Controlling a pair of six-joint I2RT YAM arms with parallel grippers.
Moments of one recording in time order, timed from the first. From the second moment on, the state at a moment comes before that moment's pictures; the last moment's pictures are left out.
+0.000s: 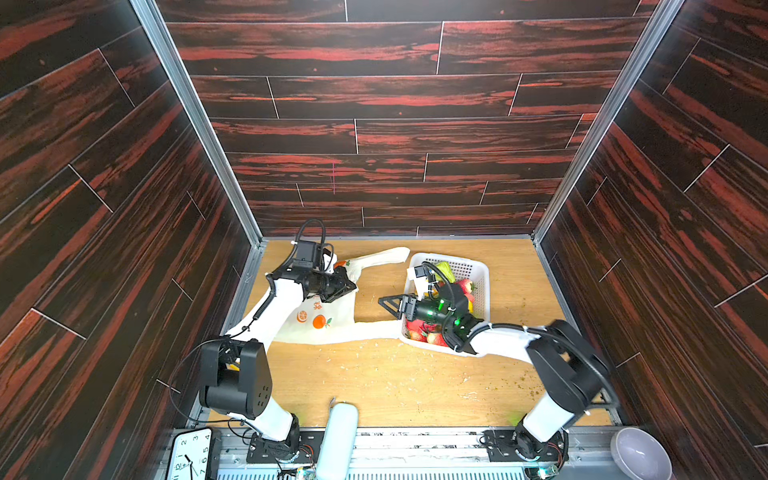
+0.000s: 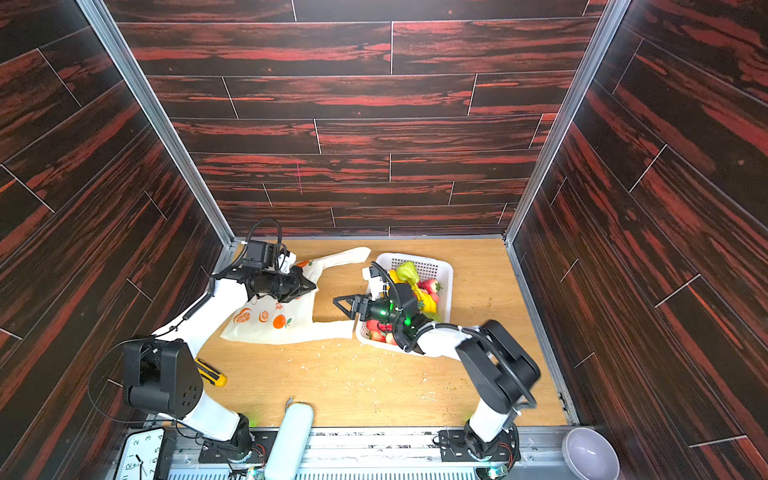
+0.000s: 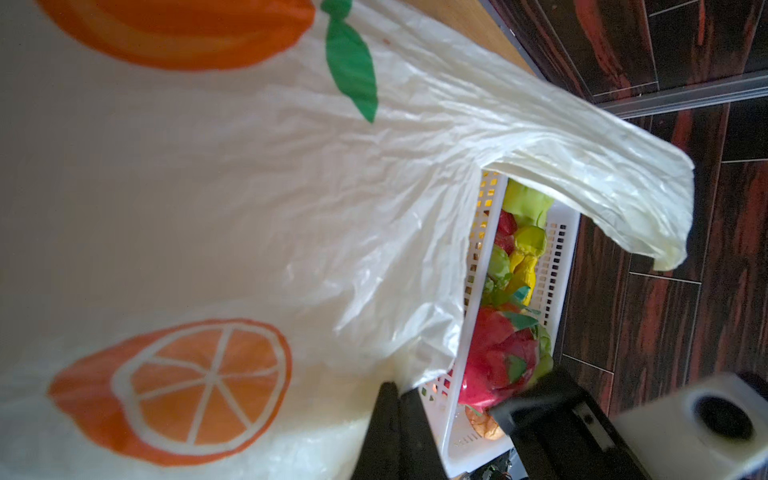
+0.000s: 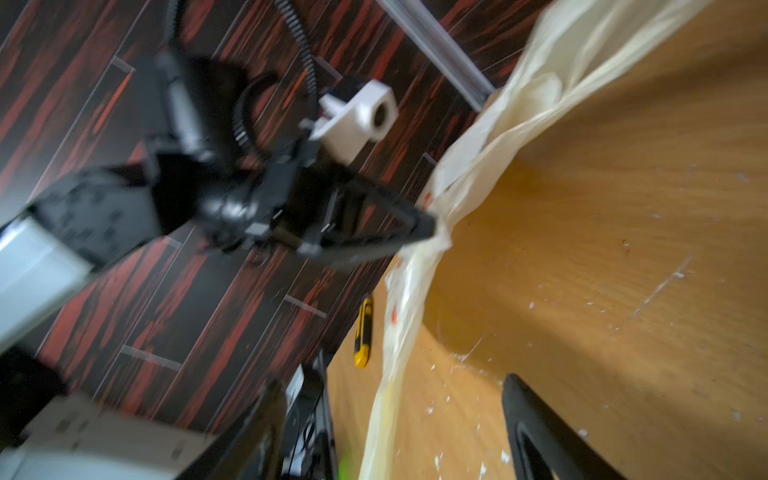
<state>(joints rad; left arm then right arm) -0.17 1.59 1.25 -0.58 0.58 -0.63 0.70 1.72 0.82 0.80 -0.51 0.85</state>
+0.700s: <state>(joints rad) -0.20 1.47 1.20 -0.56 0.60 -0.65 0.69 1.93 1.14 0.69 -0.34 1.13</state>
